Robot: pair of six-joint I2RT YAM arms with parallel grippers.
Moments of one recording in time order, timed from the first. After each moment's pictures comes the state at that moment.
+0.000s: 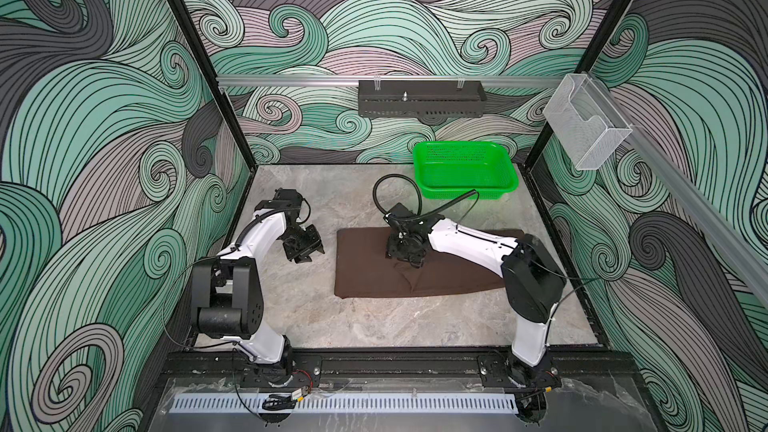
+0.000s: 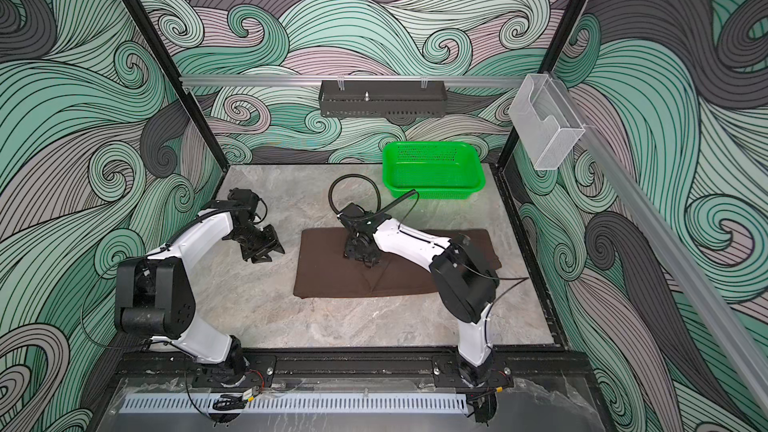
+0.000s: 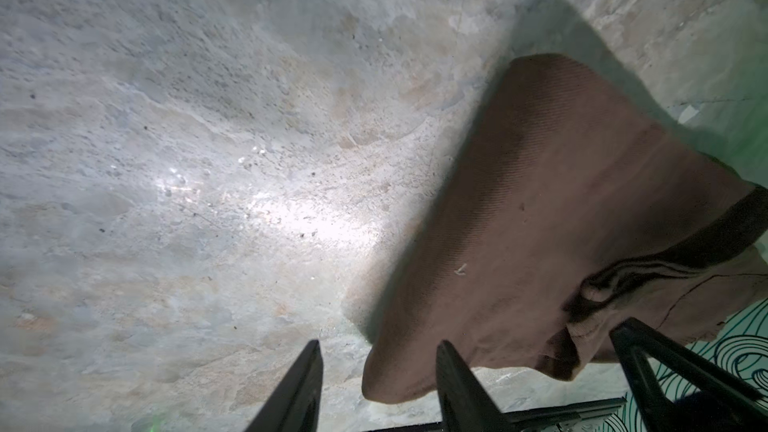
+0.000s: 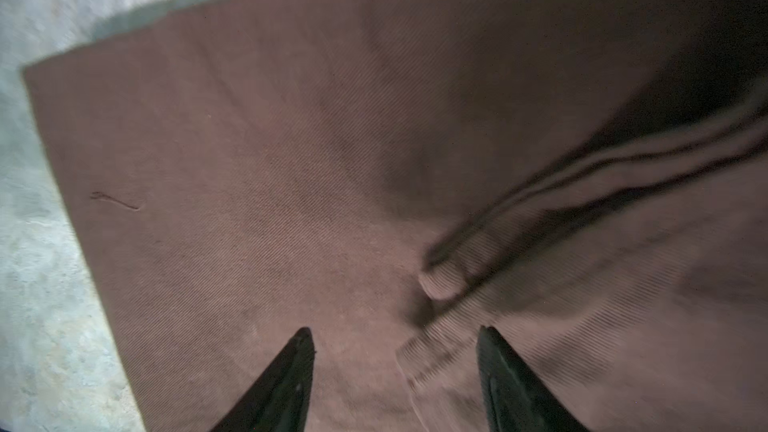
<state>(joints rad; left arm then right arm) -0.02 1.59 1.14 -1.03 0.31 -0.50 0.80 1.93 1.41 -0.73 -0.02 0.86</state>
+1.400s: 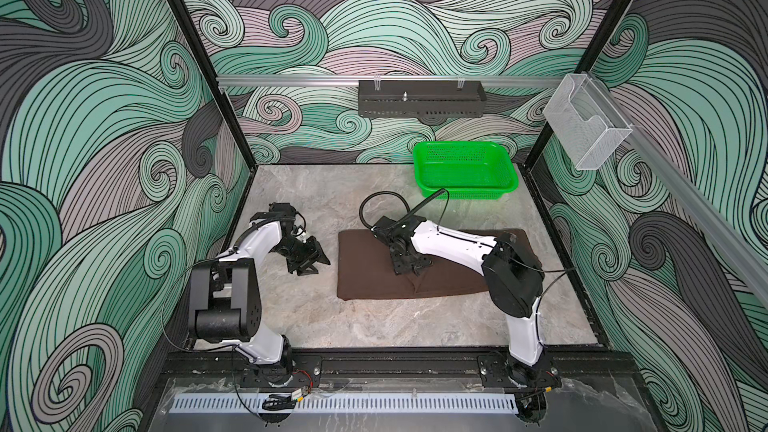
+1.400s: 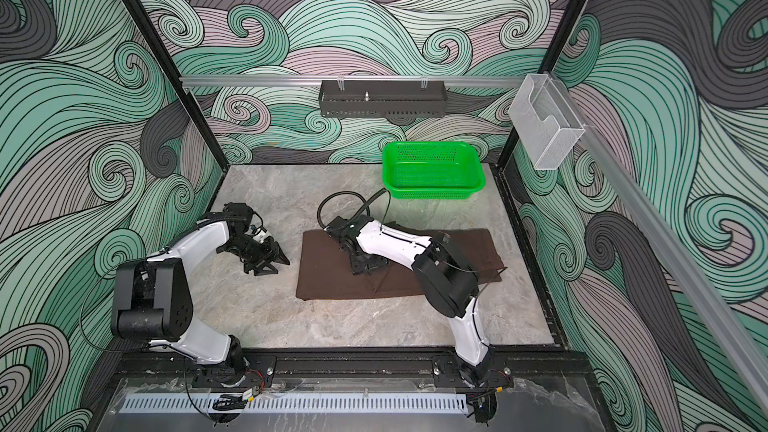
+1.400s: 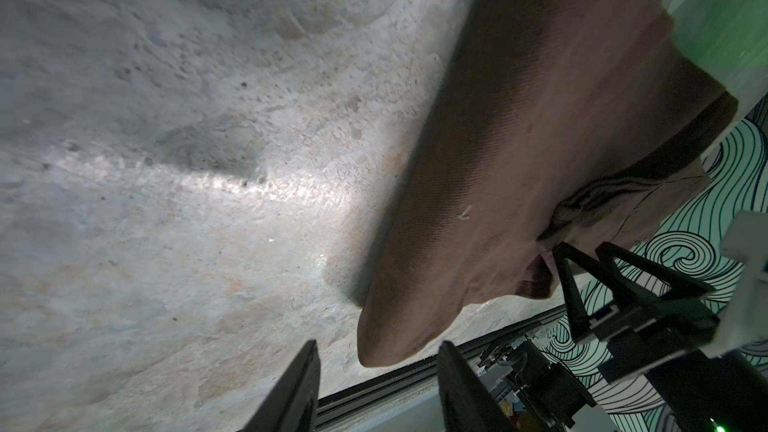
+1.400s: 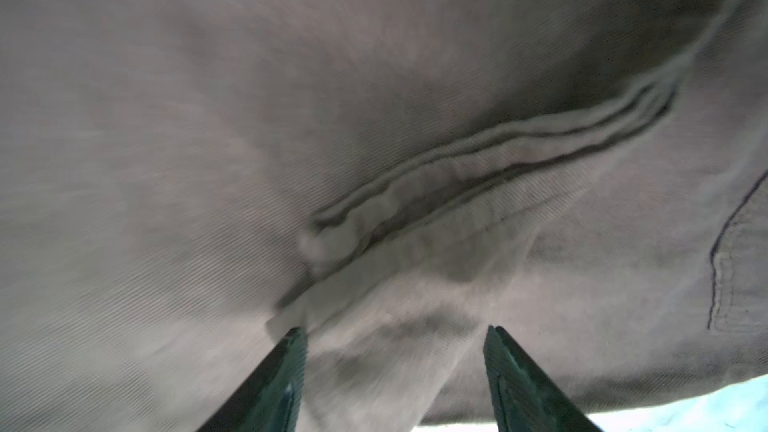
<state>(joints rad) 0.04 1.56 1.01 -1.02 0.53 -0.37 0.88 2.03 1.52 -1.08 0.26 0.63</state>
